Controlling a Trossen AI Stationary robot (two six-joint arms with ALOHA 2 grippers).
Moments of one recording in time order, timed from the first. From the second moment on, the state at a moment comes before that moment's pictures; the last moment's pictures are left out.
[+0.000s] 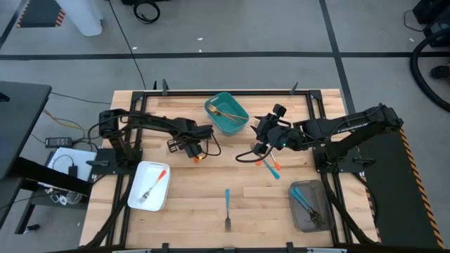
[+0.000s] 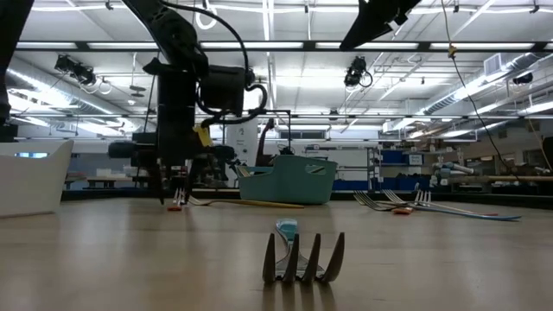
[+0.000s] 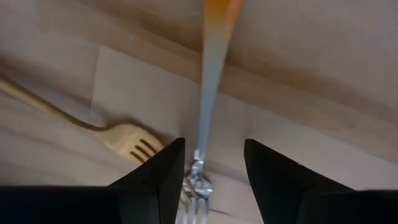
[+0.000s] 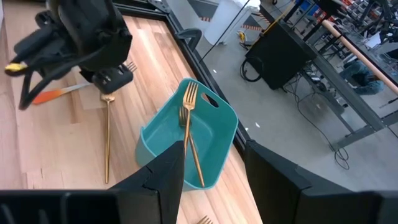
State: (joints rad) left arm 0.19 1.78 1.01 -0.74 -0.25 1.37; right arm 0.17 1.27 1.10 -0.52 0.81 0.04
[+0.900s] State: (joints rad) left arm 0.15 1.81 1.01 -0.74 -0.29 1.26; right arm 0.17 1.27 1.10 -0.53 0.81 0.05
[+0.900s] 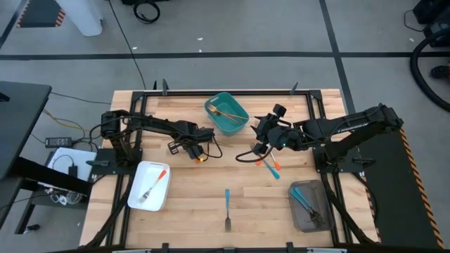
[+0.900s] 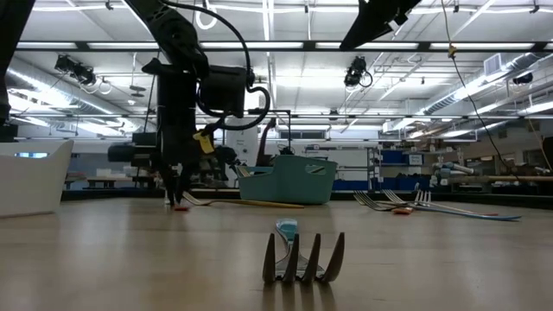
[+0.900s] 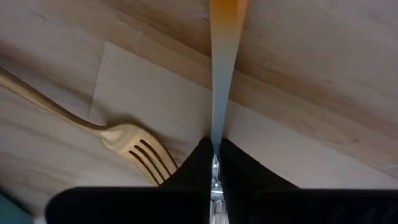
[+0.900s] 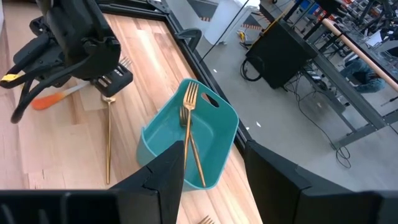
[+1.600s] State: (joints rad) left arm 0.02 1.82 1.00 -0.87 -0.47 0.76; right arm 0.17 1.27 1.10 -0.53 0.81 0.06
